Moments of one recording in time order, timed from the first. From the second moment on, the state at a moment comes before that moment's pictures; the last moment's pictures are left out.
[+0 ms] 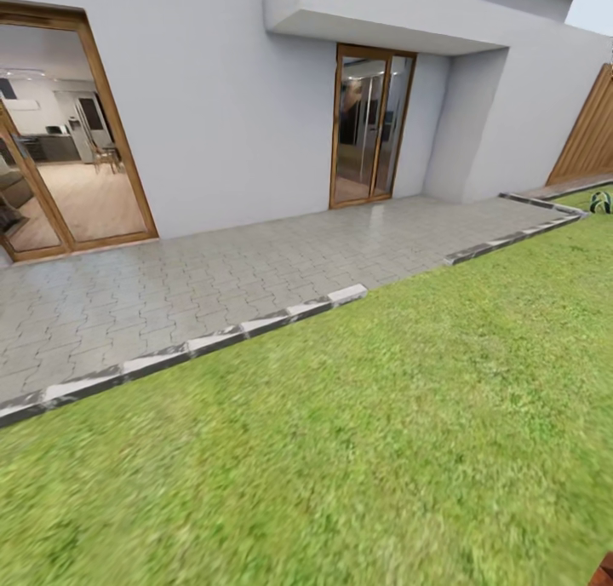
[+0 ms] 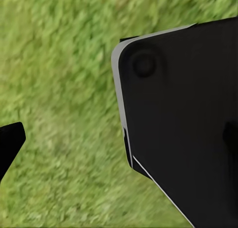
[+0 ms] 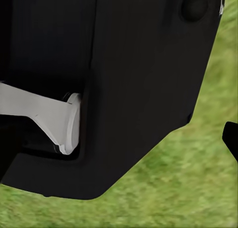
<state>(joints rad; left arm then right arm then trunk) -0.01 0.08 -0.14 -0.01 0.00 -0.41 0.01 0.00 0.08 0.16 -0.06 -0.01 -0.13 0.01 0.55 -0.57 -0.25</state>
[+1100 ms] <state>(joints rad) -0.01 0.08 -0.14 -0.01 0.00 -0.41 0.01 0.00 0.08 0.16 -0.06 -0.01 -0.13 0.01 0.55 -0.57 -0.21</state>
